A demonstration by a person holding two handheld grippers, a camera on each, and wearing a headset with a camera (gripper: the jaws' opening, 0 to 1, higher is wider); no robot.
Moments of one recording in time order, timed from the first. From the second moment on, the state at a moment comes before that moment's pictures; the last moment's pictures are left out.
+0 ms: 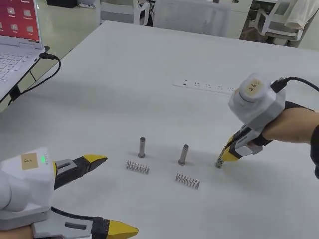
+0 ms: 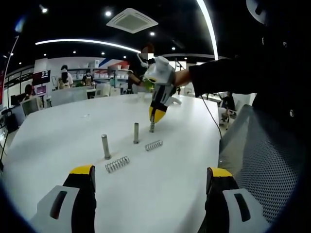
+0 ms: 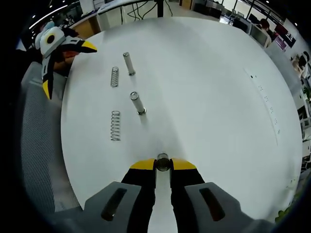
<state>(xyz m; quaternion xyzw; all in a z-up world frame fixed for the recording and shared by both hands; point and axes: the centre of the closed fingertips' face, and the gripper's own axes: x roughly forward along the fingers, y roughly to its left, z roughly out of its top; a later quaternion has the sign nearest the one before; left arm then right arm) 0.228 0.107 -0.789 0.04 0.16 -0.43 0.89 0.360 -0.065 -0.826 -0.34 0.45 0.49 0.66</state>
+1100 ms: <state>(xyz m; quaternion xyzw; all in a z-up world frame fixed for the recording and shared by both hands) 0.228 0.105 -0.788 0.04 0.16 -0.43 0.89 0.349 -0.078 -0.839 -0.34 0.46 0.48 0.67</state>
